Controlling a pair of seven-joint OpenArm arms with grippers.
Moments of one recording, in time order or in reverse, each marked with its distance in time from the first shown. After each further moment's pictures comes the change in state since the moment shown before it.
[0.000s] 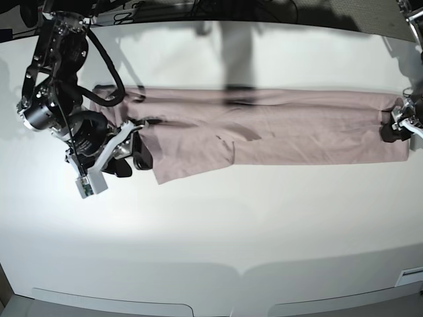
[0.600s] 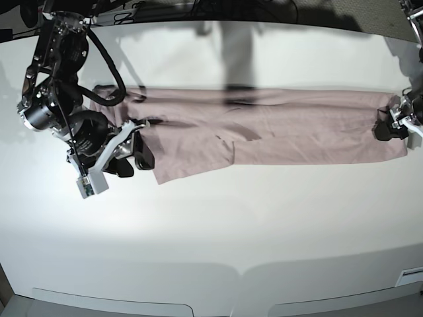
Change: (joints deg) left arm 0.5 -1.3 0.3 -0.3 -9.7 -0.5 5.6; right arm 0.0 0.0 0.0 0.0 1.1 0.0 0.0
